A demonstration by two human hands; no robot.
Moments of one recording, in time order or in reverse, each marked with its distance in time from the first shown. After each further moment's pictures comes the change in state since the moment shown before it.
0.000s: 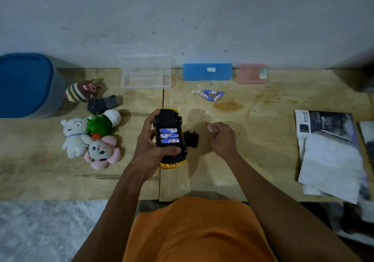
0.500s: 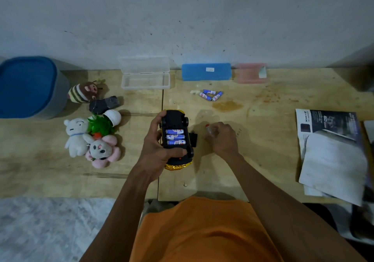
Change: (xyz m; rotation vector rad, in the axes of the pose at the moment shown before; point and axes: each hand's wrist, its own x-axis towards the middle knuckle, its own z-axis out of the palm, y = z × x) left_hand -0.007 -0.005 0.024 0.028 -0.018 0.019; right_hand -0.005 -0.003 -0.008 0.019 -0.012 0.052
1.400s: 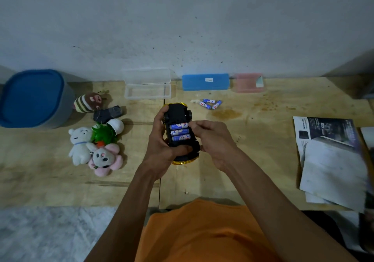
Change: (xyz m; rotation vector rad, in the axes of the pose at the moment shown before) left_hand 0.011 0.013 0.013 -0.004 -0.093 0.173; right_hand -0.066 -0.119 -0.078 0.773 -0.303 0.198
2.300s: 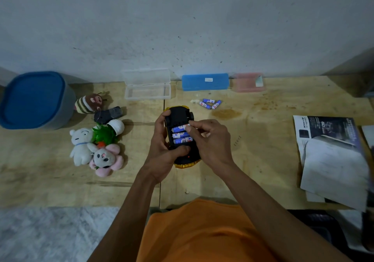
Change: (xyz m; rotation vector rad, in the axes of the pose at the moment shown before) left_hand -0.009 0.001 0.004 -0.042 -0.080 -0.018; right_hand 0.004 0.028 0.005 -0.296 0.261 -0.474
